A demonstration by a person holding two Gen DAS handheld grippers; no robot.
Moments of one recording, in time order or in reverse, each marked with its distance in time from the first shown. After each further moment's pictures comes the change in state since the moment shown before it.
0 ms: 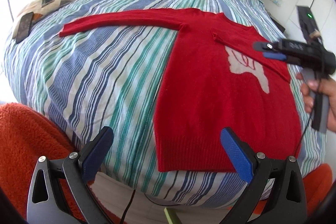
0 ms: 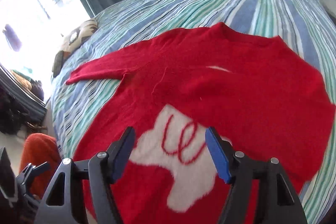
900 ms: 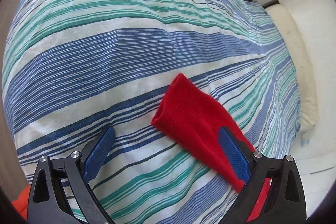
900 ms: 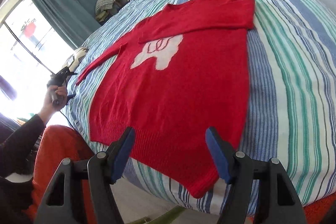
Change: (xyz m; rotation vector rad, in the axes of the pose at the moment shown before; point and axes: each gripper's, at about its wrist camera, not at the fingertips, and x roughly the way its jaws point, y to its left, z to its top) left arm 0.122 0.276 0.162 -0.881 -0.038 -0.019; right arm -0.091 0.008 -0.186 0.291 -0.099 -0.023
